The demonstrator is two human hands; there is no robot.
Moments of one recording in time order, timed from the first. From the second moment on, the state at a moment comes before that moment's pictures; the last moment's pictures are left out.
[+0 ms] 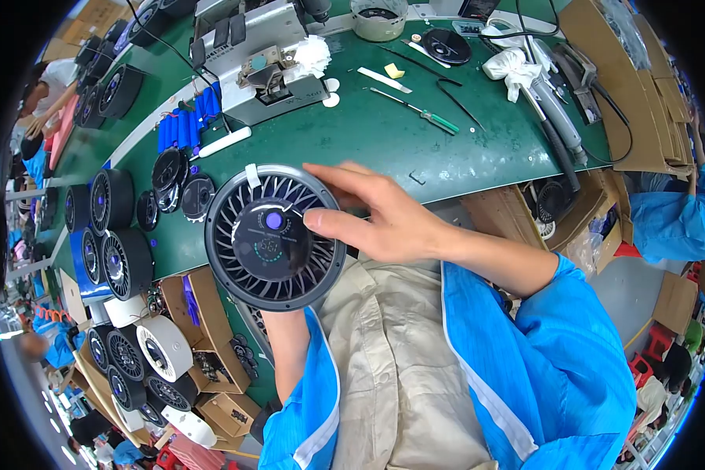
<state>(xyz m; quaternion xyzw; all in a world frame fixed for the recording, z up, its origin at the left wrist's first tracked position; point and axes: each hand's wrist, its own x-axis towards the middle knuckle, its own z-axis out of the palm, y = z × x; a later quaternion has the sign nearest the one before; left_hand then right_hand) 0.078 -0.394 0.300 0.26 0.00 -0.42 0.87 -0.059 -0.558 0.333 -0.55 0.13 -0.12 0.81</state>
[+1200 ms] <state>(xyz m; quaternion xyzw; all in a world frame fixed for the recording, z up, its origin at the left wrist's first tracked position) 0.075 -0.378 0.286 0.08 -0.01 -0.47 0.88 0.004 -0.636 0.415 -0.93 -0.19 -0.13 0.29</state>
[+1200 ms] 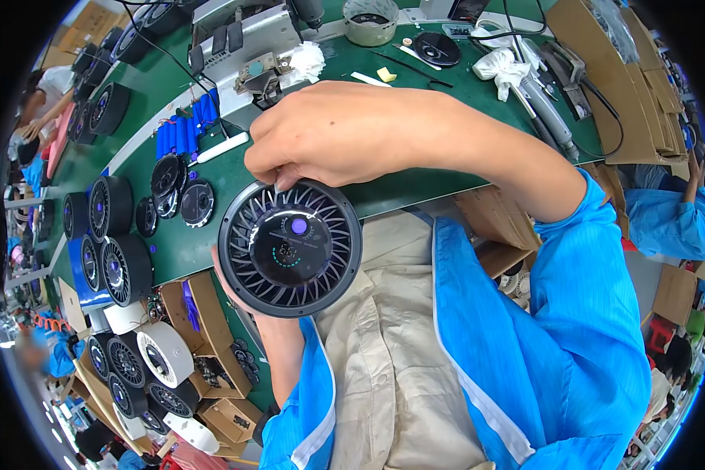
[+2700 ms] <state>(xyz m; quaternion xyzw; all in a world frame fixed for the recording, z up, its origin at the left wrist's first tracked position) 0.086 -0.394 0.289 -0.01 0.02 -0.61 0.80 -0.030 -0.631 0.383 -0.79 0.04 -0.01 0.61</state>
